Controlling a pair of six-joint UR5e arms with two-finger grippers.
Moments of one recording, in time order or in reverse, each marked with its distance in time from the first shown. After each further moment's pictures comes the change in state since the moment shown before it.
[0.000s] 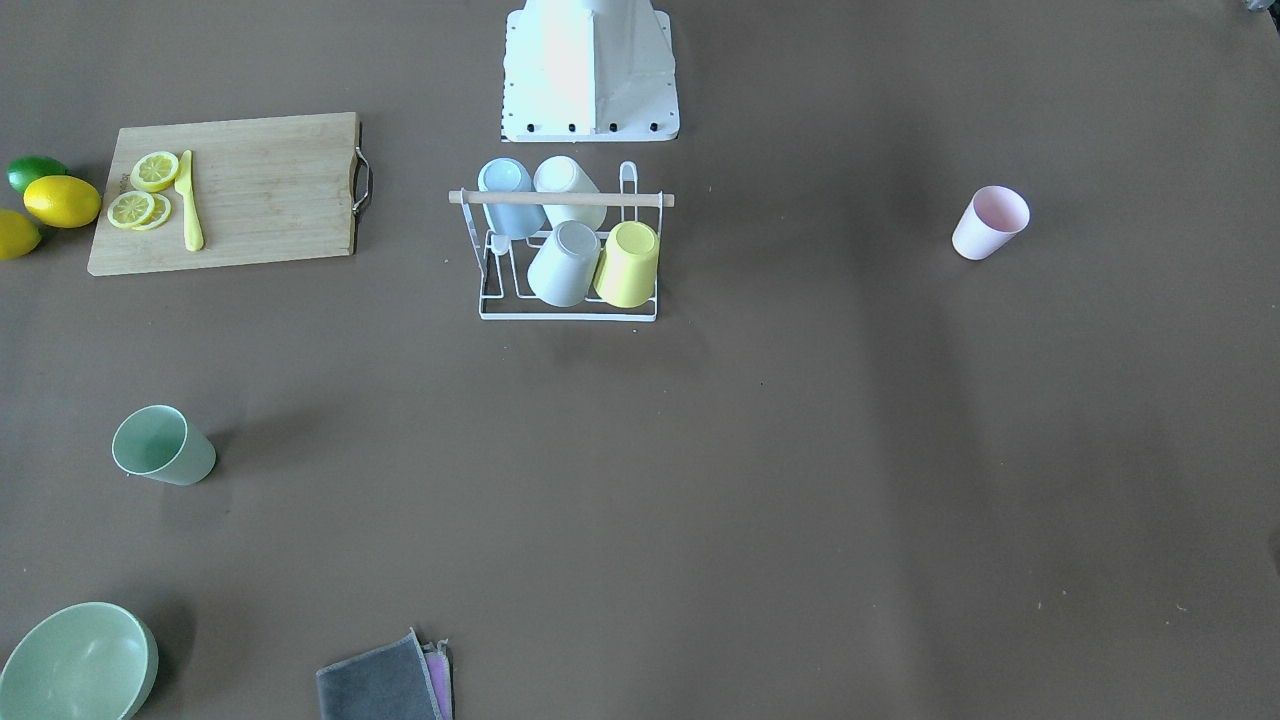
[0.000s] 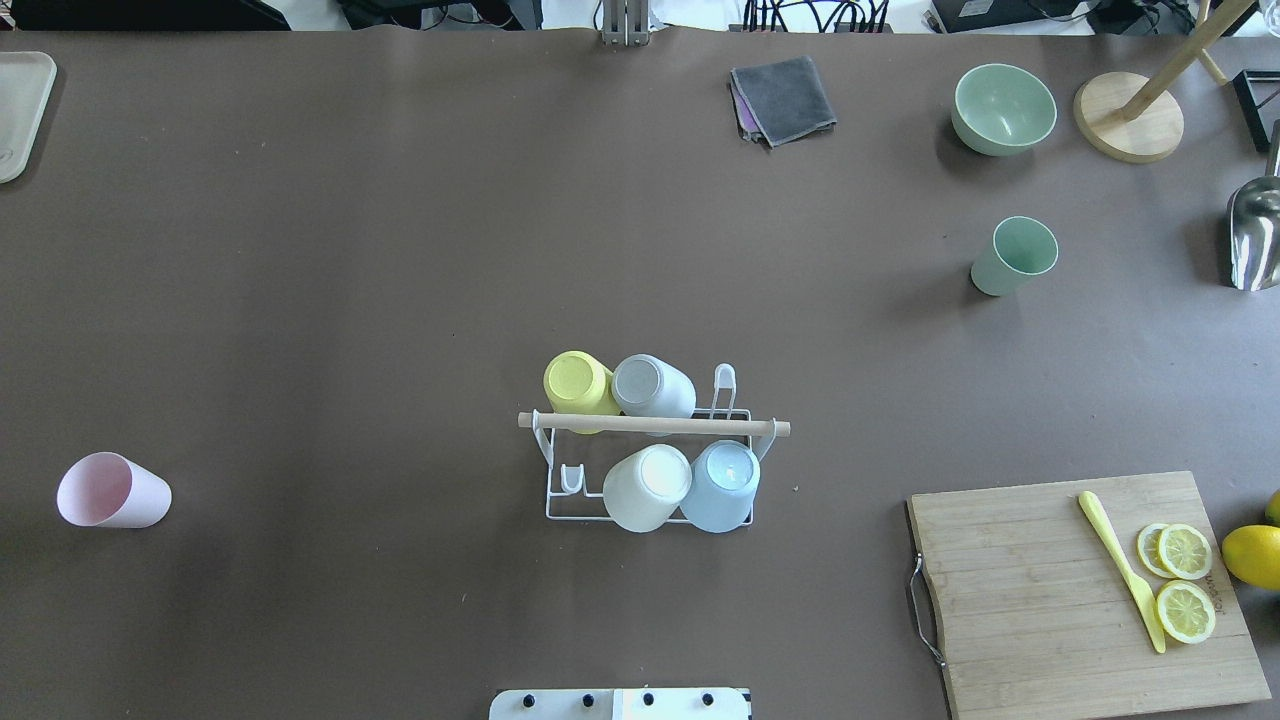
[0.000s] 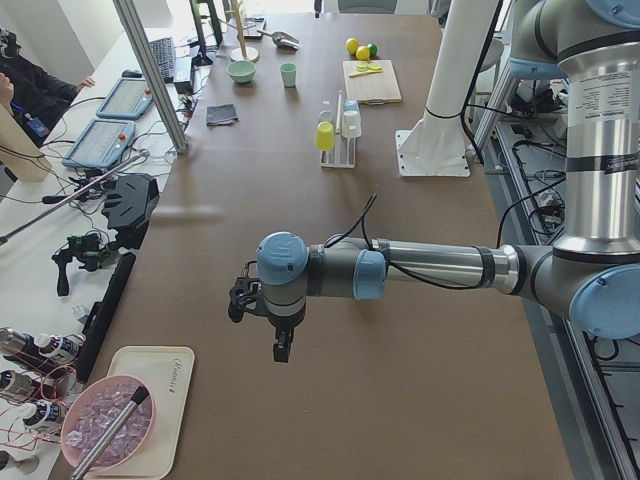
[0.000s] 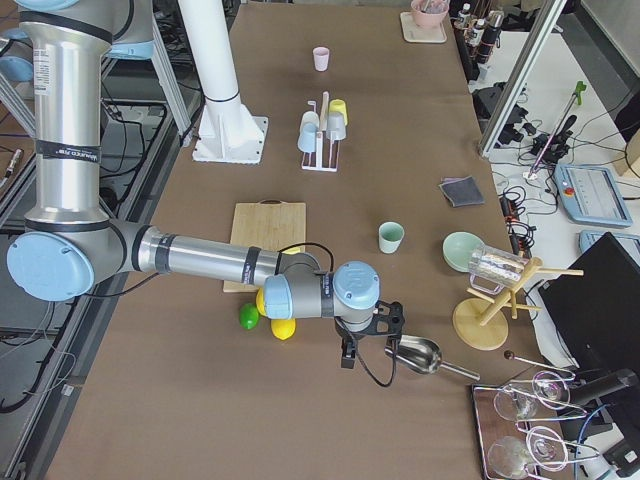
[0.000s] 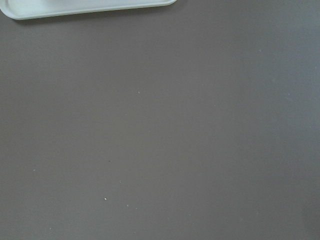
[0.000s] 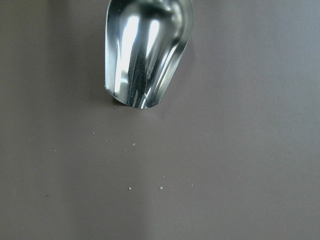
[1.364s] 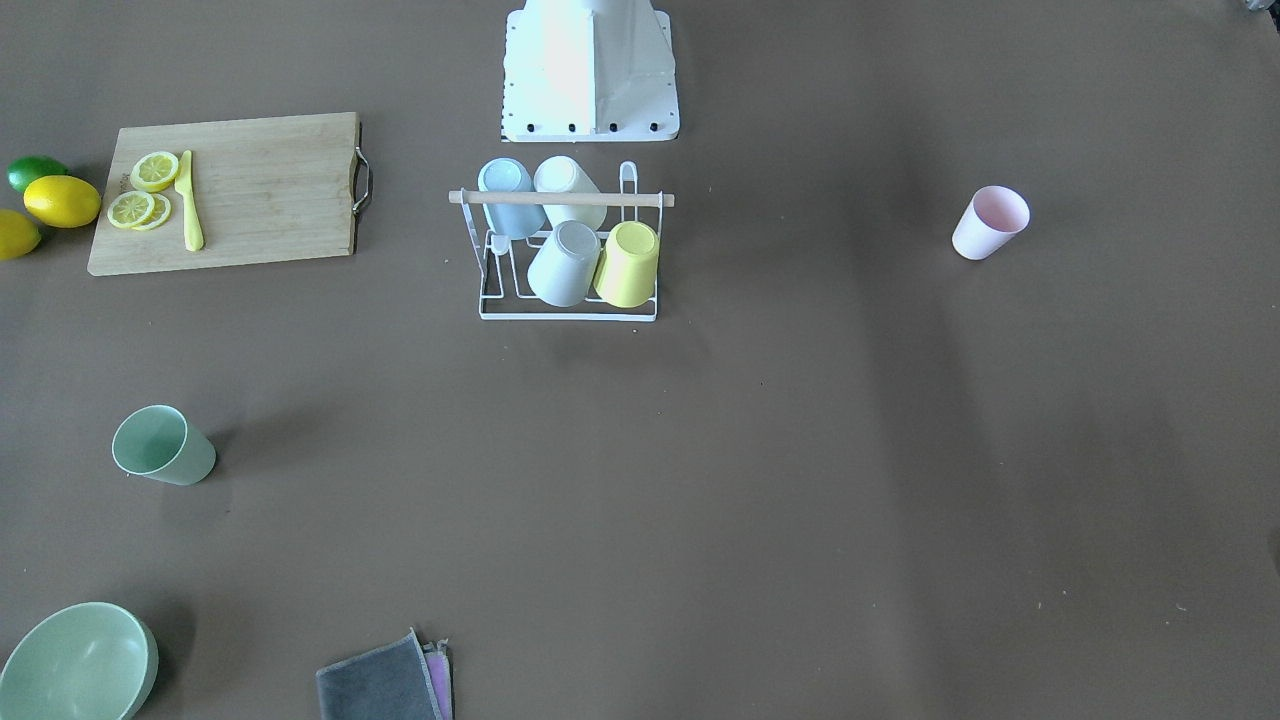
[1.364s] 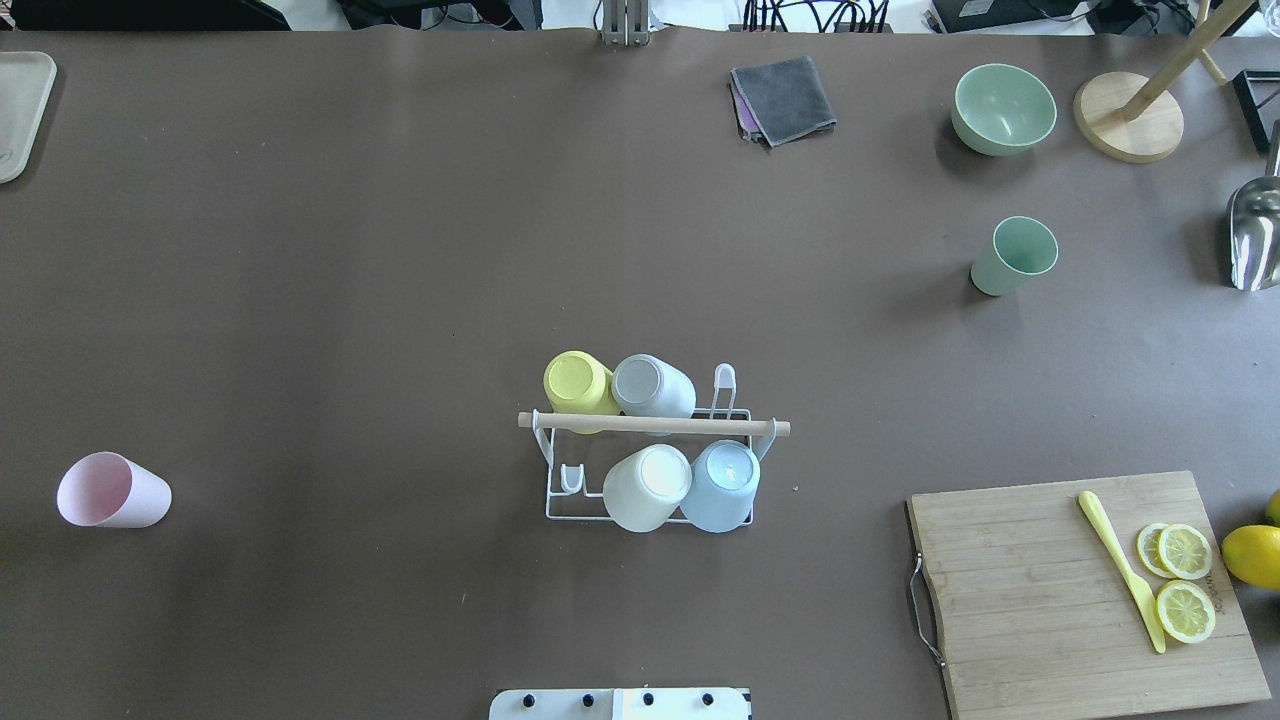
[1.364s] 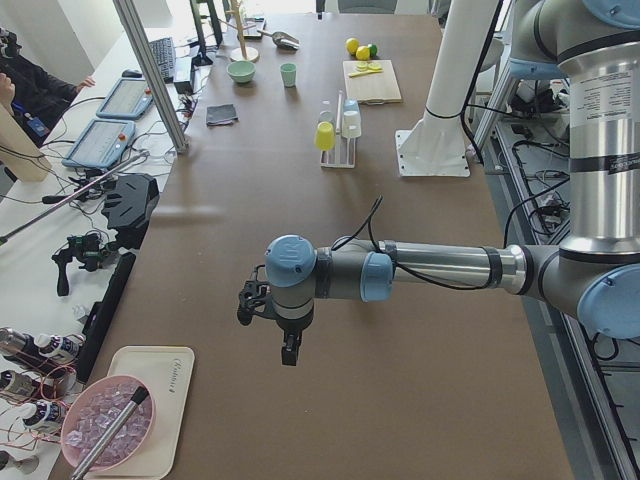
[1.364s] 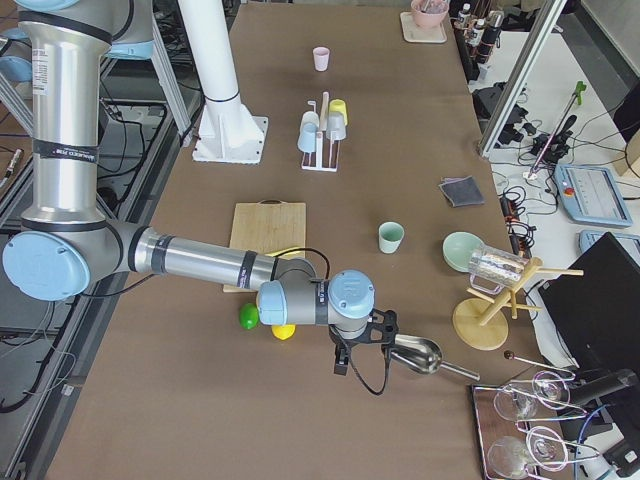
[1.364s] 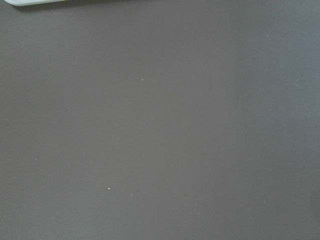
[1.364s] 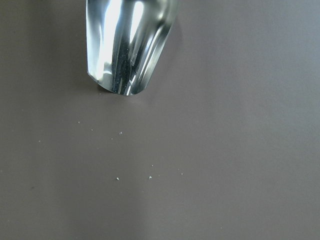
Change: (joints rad) left arm 0.026 0.035 -0.033 -0.003 0.040 0.011; right arm 0.000 -0.015 -0.017 0.001 0.002 -0.003
